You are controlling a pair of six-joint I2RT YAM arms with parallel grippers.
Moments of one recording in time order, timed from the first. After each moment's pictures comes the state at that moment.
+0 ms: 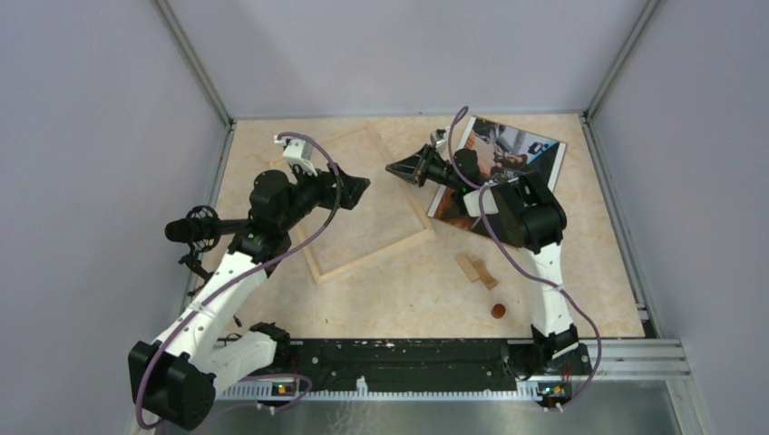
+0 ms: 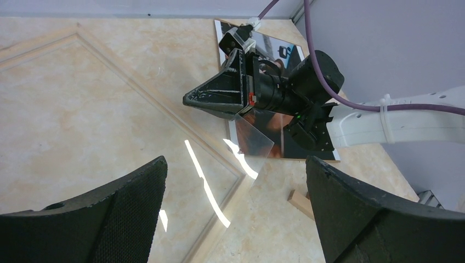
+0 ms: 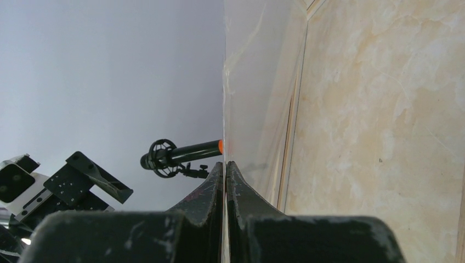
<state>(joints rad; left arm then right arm) -0.36 1.00 0.82 0.08 0.27 -0.43 0.42 2.29 1.28 1.13 -0.73 1.45</state>
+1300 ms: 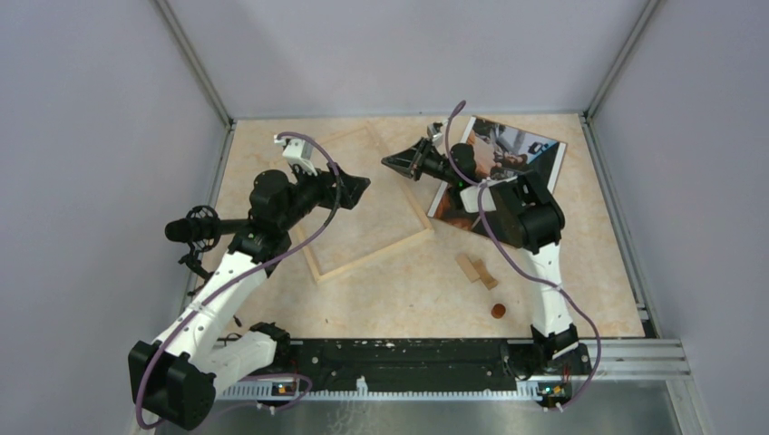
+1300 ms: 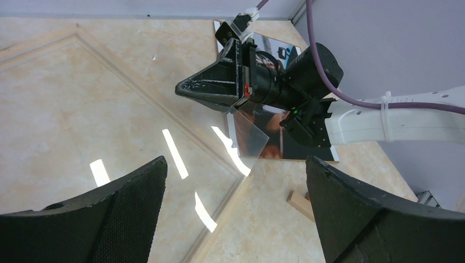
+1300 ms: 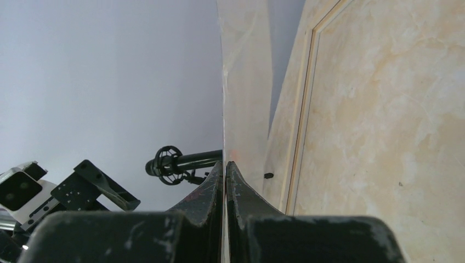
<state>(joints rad) -0.36 1.00 0.82 0.08 0.27 -0.43 0.43 2.28 1.34 1.10 -0.70 1.45</state>
